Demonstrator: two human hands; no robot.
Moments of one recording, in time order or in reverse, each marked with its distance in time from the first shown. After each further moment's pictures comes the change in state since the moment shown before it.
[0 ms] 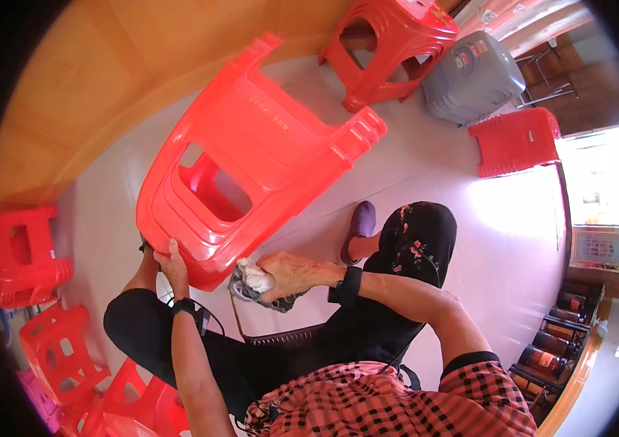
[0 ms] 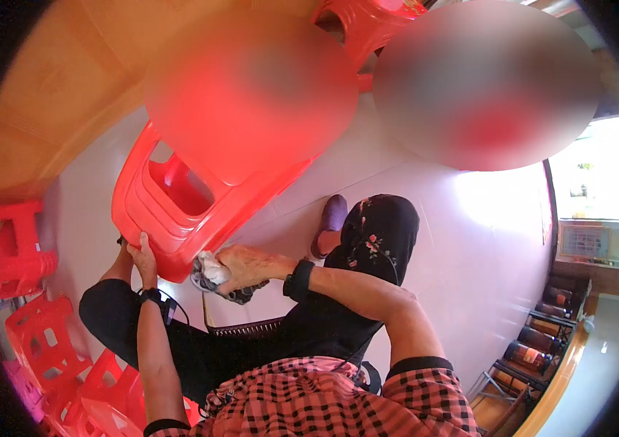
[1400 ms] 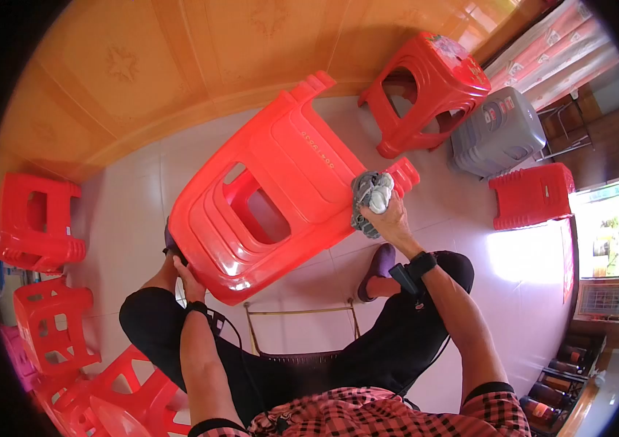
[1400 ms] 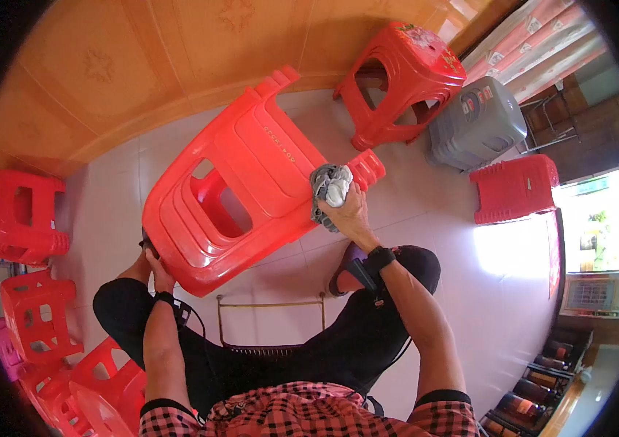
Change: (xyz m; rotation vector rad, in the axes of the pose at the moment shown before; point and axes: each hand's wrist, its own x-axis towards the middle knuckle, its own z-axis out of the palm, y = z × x) left_hand 0.012 -0.036 -0.023 -1.034 -0.242 -0.694; right_hand -0.027 0.066 -0.147 -0.343 0.980 0.359
